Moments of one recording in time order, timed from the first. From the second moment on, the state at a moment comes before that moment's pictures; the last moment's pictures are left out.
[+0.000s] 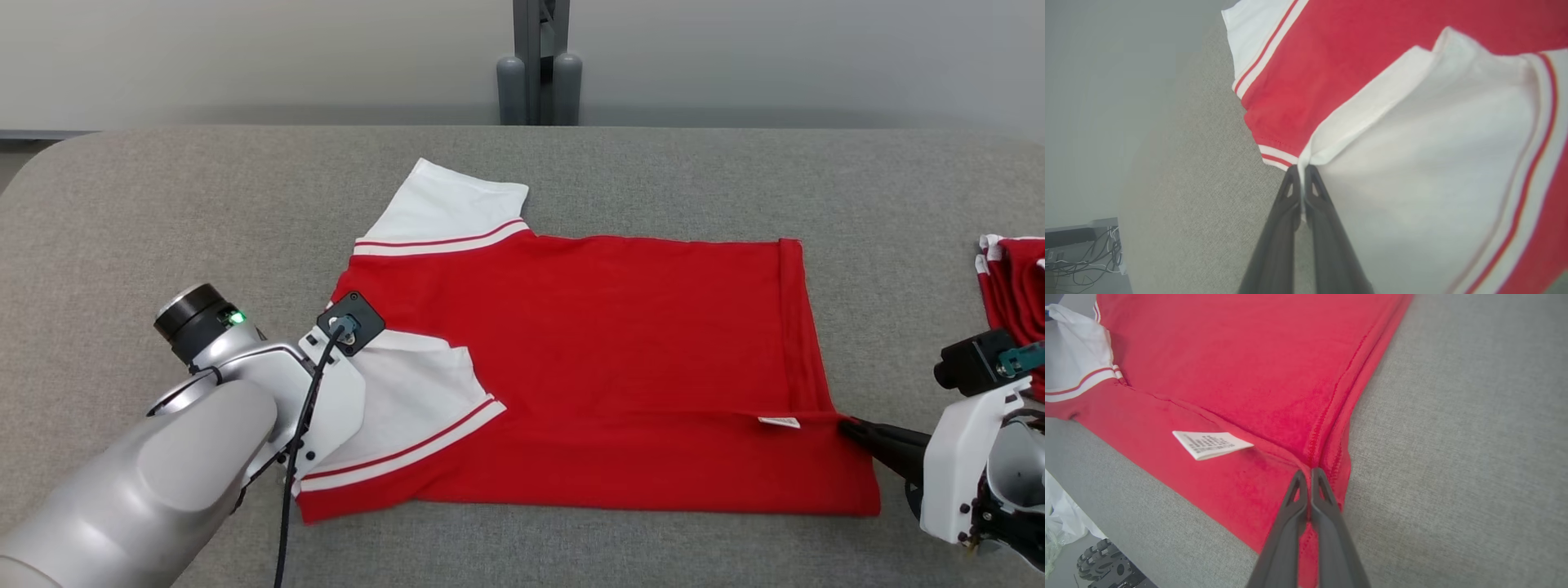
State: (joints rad) left arm -0.84 0.45 -1.21 0.64 -0.51 -0.02 0.26; right arm -0.71 -0.84 1.28 0.33 1.35 0.13 0.09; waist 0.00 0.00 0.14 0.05
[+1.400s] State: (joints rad) left arm -0.74 0.29 -0.95 0.83 -0.73 0.13 -0.22; right arm -0.64 -0.75 0.96 0.59 1.24 0.13 -0.26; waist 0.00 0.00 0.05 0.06
